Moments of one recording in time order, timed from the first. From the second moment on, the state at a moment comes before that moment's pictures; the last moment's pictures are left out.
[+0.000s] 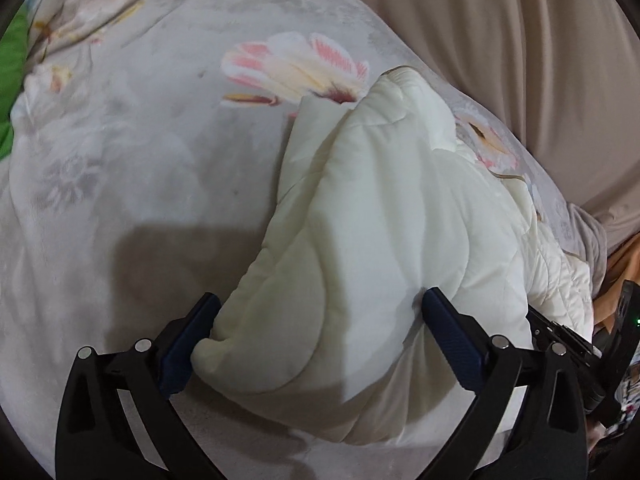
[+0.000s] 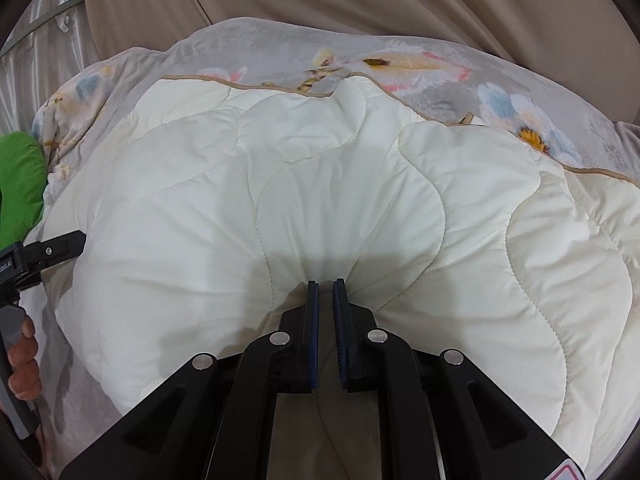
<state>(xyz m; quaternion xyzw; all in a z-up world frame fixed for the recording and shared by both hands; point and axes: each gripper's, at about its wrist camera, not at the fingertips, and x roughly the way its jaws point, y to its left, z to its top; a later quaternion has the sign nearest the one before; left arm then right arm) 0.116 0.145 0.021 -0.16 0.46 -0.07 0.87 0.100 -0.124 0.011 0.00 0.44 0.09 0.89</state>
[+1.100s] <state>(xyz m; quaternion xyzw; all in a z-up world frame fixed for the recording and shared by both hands) 0.068 -0.056 0.191 -0.02 0.28 -0.30 0.91 0.036 -0.216 0.012 0.16 0.46 0.22 0.85</state>
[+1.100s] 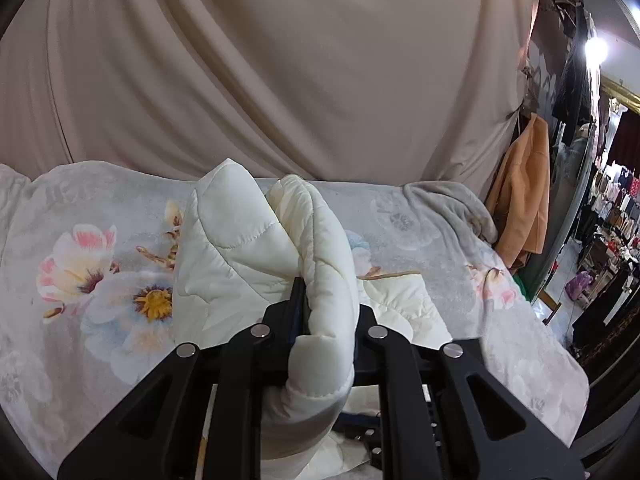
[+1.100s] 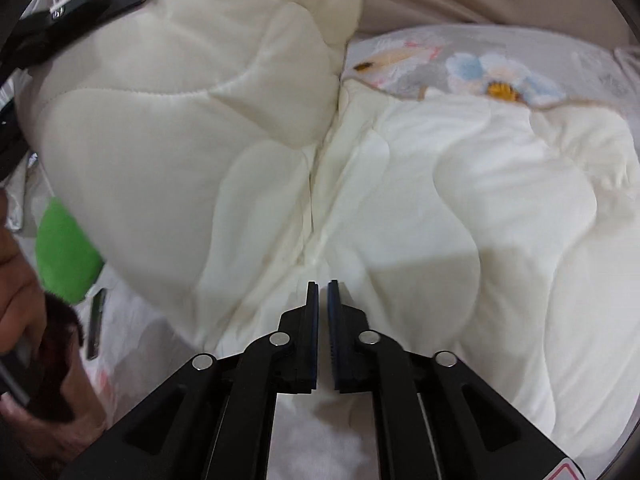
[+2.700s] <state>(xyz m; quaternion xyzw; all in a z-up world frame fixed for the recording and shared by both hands) 0.044 -0.109 0.166 0.03 0.27 -0.23 0.93 0.013 -0.335 0.097 0.18 0.34 0.07 0.92</state>
